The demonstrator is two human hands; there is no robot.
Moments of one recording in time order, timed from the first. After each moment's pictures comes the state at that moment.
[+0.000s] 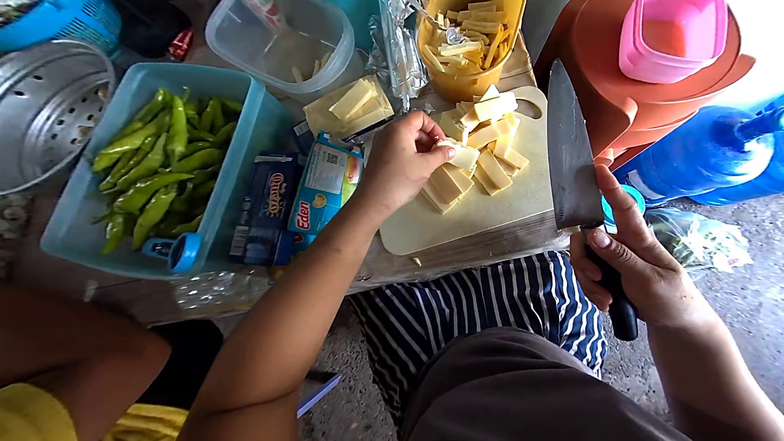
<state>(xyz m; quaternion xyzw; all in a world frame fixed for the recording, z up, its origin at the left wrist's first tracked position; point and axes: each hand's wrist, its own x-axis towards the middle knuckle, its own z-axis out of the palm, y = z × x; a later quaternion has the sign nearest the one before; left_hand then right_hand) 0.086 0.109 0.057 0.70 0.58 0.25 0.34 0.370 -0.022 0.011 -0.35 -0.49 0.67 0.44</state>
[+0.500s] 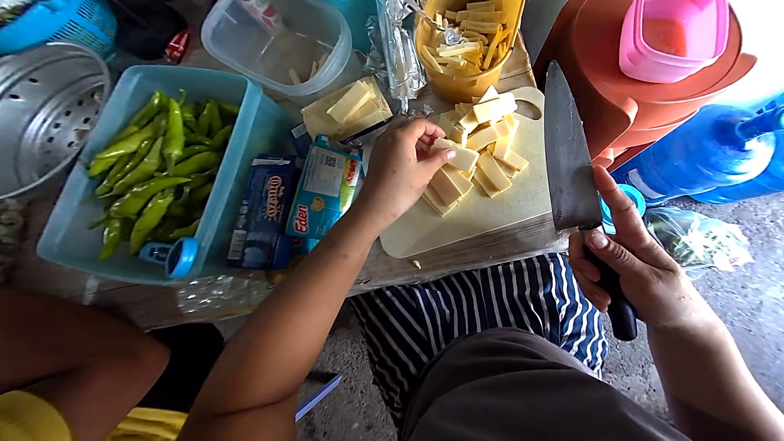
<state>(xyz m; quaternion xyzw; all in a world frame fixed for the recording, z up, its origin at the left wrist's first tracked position) 0.084 0.109 0.045 0.75 0.57 0.23 0.24 0.369 -0.020 0.010 -0.35 -0.49 0.67 0.43</state>
